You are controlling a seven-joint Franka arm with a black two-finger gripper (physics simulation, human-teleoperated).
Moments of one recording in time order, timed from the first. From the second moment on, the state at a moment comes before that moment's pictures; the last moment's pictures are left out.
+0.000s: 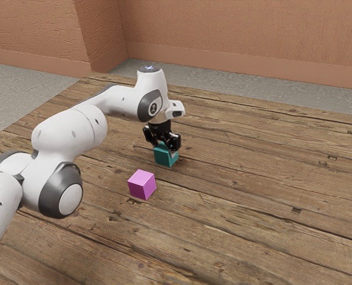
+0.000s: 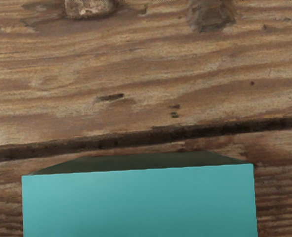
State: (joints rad) arm -0.05 1.13 0.10 -0.72 -0.09 1.89 0.09
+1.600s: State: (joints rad) arm -0.04 0.30 0.04 -1.91 -0.05 2.30 0.07
